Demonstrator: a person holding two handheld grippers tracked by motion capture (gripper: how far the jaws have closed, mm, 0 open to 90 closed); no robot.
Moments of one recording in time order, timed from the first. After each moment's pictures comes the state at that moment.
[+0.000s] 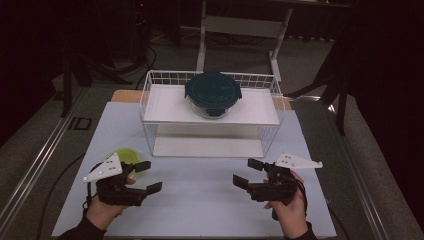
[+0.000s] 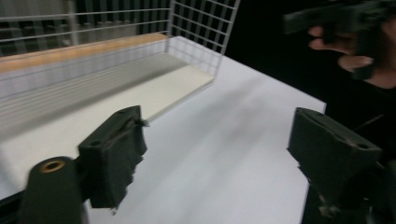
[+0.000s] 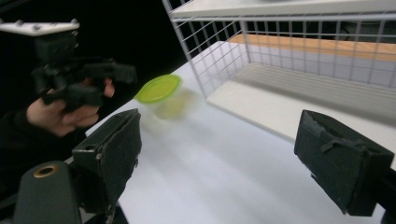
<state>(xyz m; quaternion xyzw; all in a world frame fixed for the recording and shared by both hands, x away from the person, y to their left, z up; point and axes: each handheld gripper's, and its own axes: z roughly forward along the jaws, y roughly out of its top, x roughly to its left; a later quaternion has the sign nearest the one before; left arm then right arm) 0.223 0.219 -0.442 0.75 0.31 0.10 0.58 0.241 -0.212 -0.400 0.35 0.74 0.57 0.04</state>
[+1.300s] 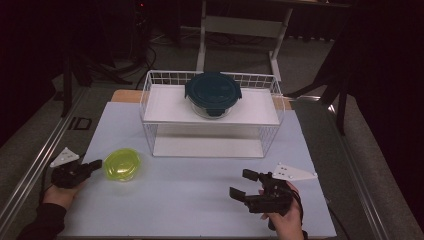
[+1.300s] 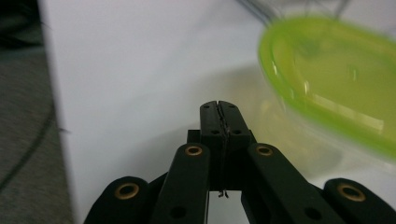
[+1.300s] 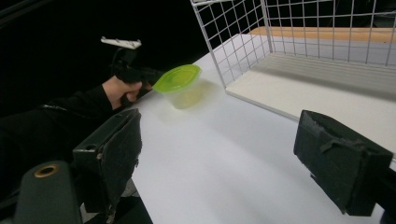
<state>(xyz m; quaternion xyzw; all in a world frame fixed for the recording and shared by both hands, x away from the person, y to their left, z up) 0.273 0.361 -0.534 0.74 0.49 0.18 0.42 0.229 -0.211 -0.421 0.33 0.74 0.58 0.01</state>
